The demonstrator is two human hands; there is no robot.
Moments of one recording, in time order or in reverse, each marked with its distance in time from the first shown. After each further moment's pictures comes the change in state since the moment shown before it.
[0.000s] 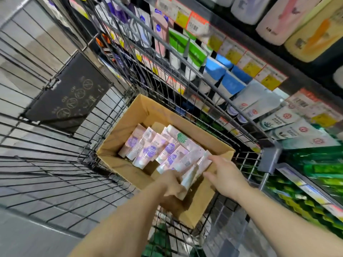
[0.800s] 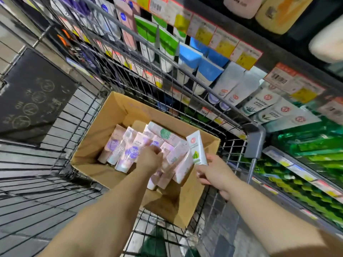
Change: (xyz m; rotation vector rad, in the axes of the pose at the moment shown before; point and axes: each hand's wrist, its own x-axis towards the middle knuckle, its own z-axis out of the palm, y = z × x) left_hand 0.050 0.008 -0.026 -0.184 0.425 -0.033; right_hand 0.011 0.022 0.029 0.949 -0.029 0.277
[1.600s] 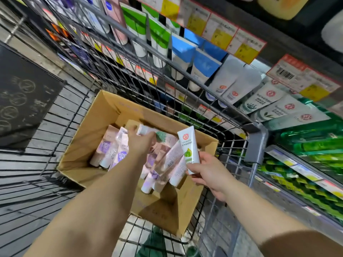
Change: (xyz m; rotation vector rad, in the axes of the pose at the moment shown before) left_hand 0.036 0.034 -0.014 -0.727 0.138 -0.230; right_hand 0.016 -0.003 -0.003 0.090 -0.096 -0.005
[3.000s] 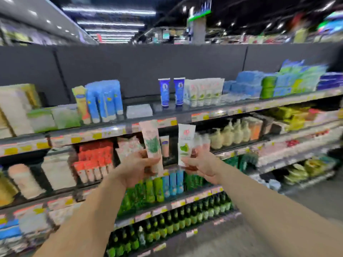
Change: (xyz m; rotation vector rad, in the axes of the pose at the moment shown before) left_hand -0.724 -0.024 0.242 0.454 -1.342 0.685; right_hand -0.583 0.239 -0.392 0.471 0.631 -0.814
